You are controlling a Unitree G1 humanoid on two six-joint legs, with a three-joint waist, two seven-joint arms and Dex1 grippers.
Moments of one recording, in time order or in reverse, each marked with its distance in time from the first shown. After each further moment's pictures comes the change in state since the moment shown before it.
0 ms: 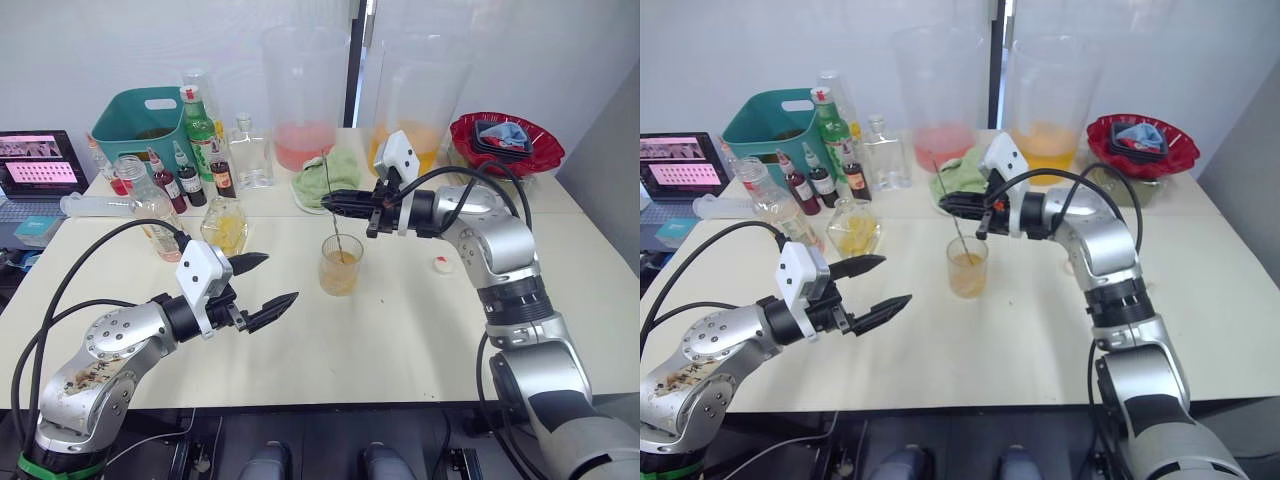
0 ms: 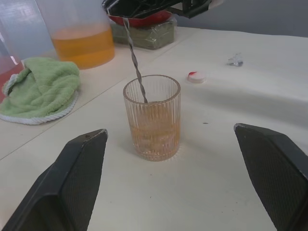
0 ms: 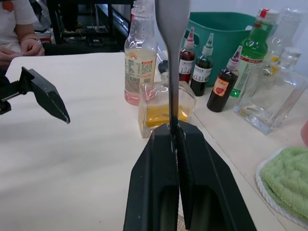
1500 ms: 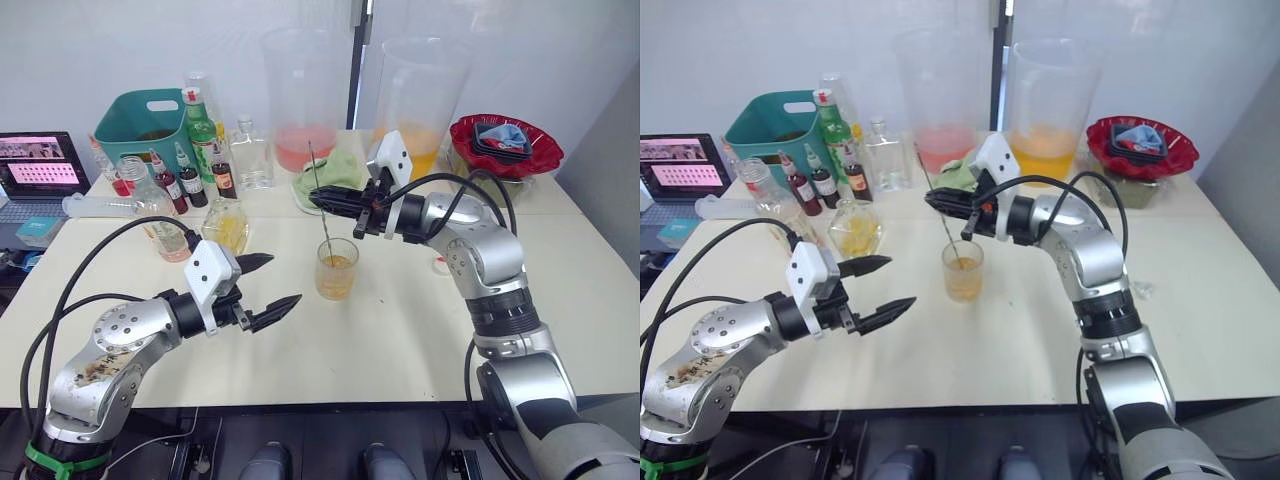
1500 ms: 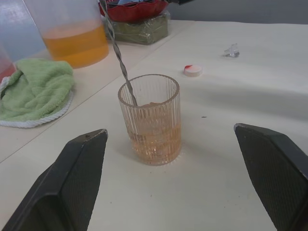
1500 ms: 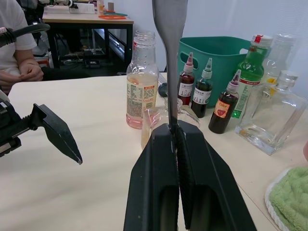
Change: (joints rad) left arm -0.036 0.006 -0.043 0.041 0.060 -0.024 -0.040; right arm 0.050 0.036 -0.011 -0.099 0.023 0.027 -0.089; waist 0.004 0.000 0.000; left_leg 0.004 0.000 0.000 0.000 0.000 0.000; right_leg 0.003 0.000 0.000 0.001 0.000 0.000
